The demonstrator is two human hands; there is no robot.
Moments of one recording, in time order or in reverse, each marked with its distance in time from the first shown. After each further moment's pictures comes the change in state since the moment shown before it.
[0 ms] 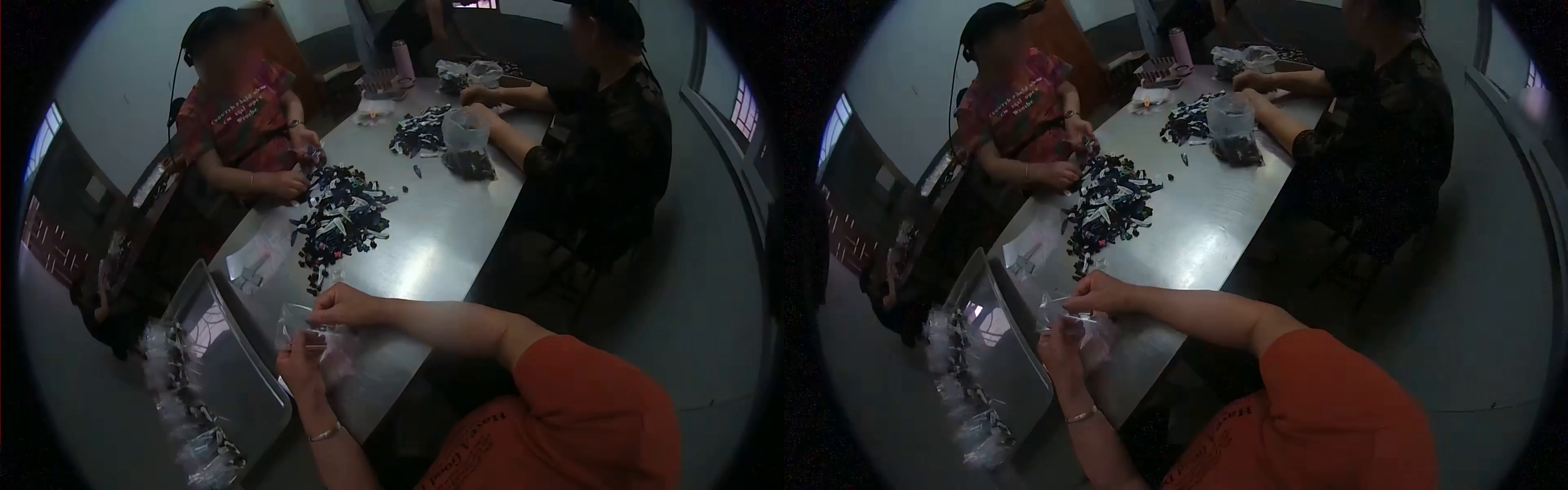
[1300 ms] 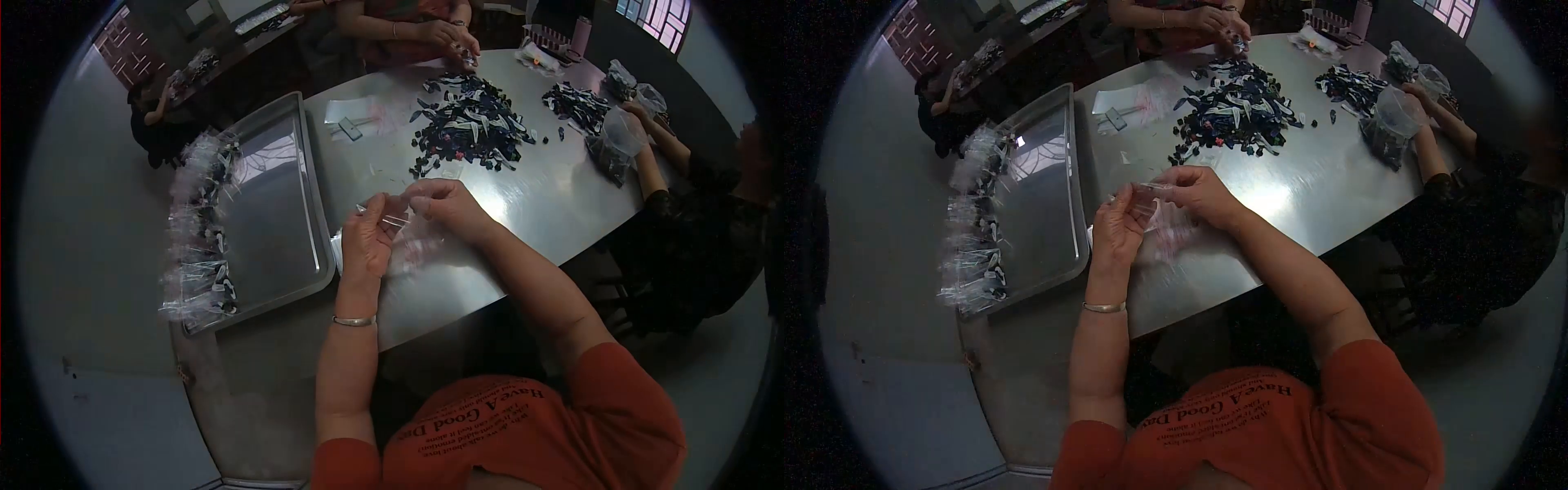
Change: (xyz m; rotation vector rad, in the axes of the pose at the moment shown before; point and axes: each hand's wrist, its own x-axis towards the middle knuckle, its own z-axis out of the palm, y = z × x) left_hand 0.011 -0.009 -0.012 -0.637 -0.084 -0.073; right_hand 0.007 0.006 0.008 0.128 -0.032 0.094
